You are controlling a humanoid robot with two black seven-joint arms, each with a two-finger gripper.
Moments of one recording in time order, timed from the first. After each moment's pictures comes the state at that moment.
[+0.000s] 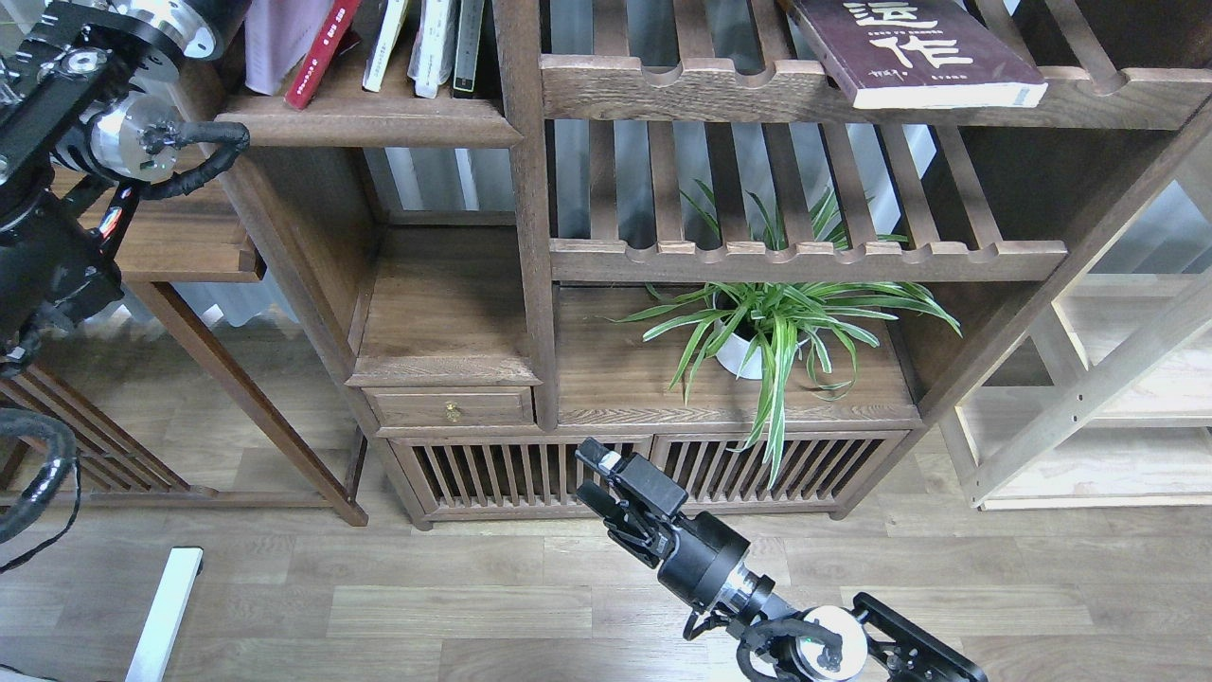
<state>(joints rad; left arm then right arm) -1.11 0.30 -0.91 -0.73 0.66 -0.03 -0.16 0.08 0.00 0.81 1.04 0.31 0.58 -0.24</state>
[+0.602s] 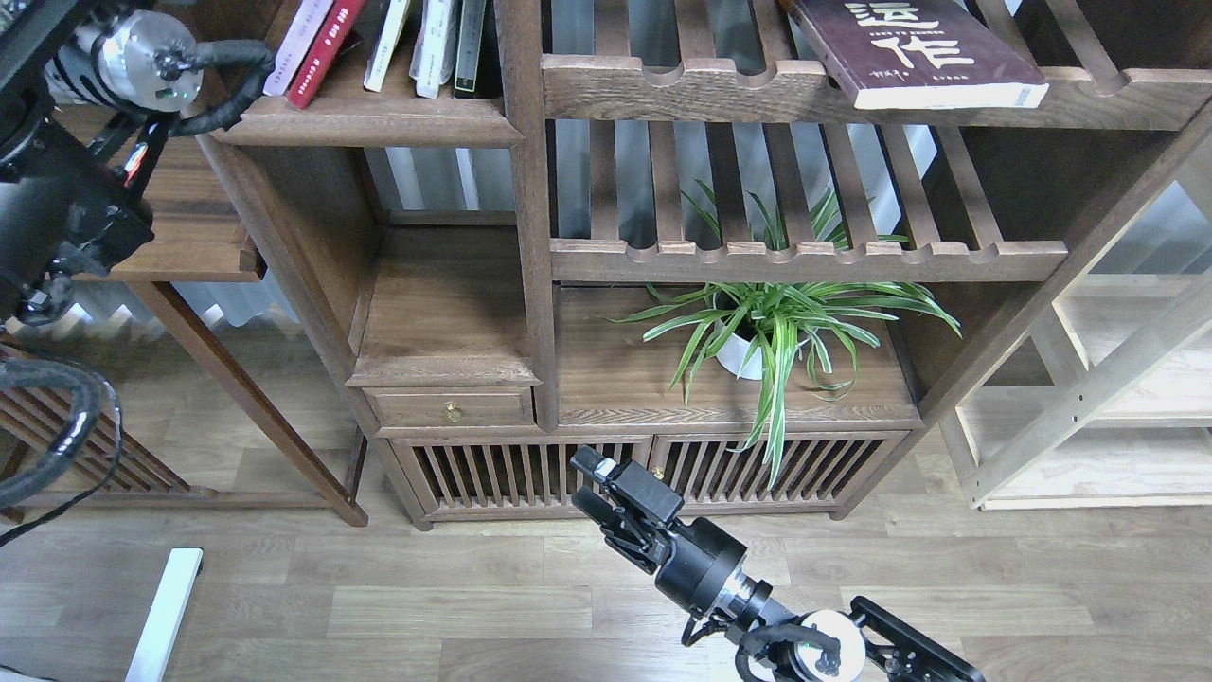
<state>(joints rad) -1.22 0.25 -0.92 -0.73 0.48 -0.03 -0.18 0.07 -0.01 0.81 1.04 0.30 0.58 -0.24</state>
